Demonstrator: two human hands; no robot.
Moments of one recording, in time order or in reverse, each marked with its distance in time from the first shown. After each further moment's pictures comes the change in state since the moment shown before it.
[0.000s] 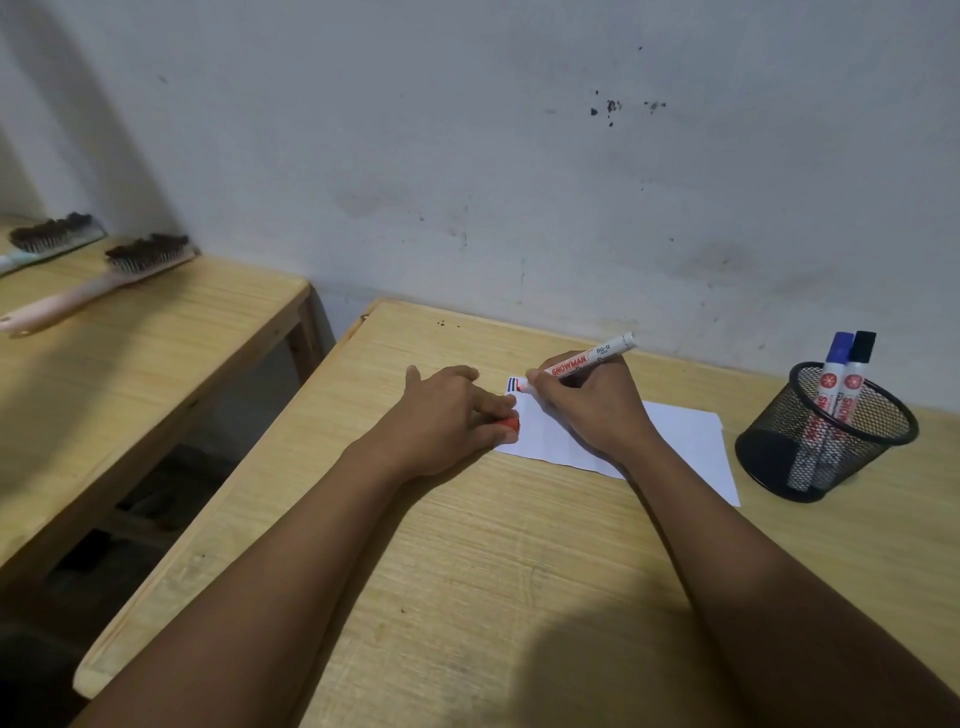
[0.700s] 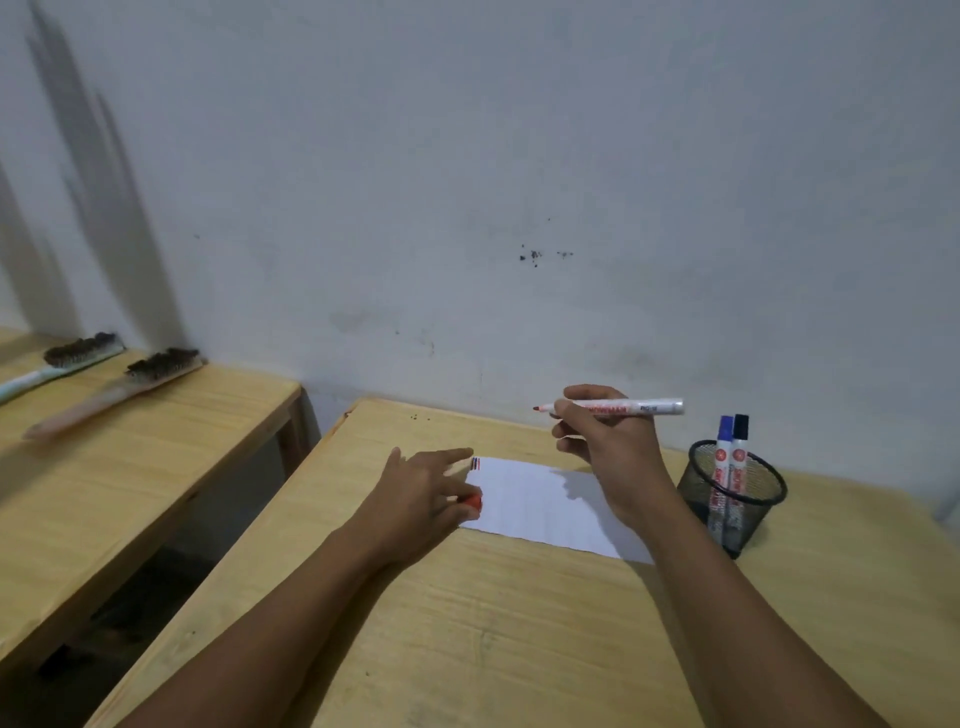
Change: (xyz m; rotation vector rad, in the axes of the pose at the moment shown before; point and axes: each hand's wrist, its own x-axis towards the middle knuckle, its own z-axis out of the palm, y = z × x) left_hand -0.015 0.023 -0.004 0.107 0.146 0.091; right_hand -0.035 -0.063 -0.068 0.517 0.170 -0.057
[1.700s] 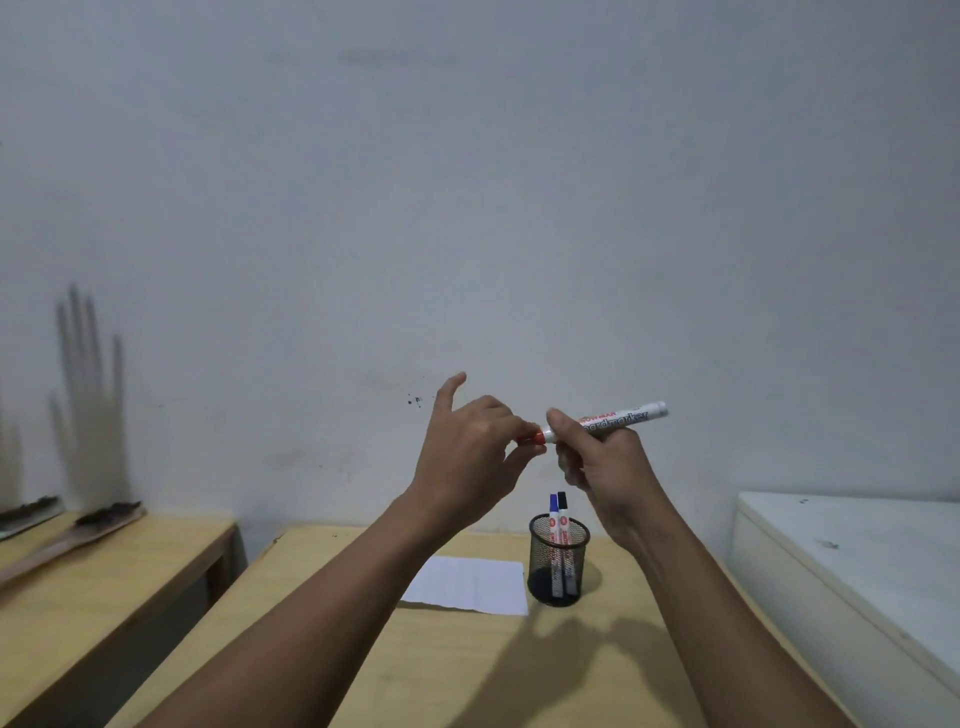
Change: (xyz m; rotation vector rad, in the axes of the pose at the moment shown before) left_hand 0.004 0.279 -0.137 0.130 0.700 0.490; right_hand -0.145 -0.190 -0.085 -0.066 0.070 -0.240
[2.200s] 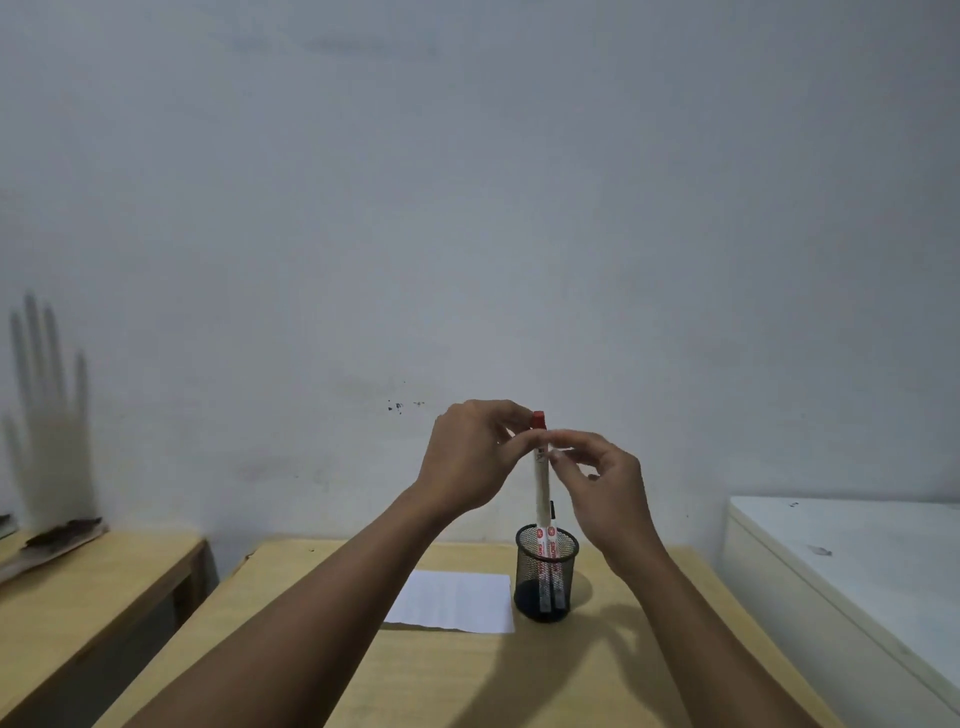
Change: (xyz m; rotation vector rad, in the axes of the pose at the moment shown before) left_hand 0.028 -0.003 0.030 -0.478 -0.143 -0.383; right_hand 0.016 0.037 -0.018 -0.348 0.144 -0.204
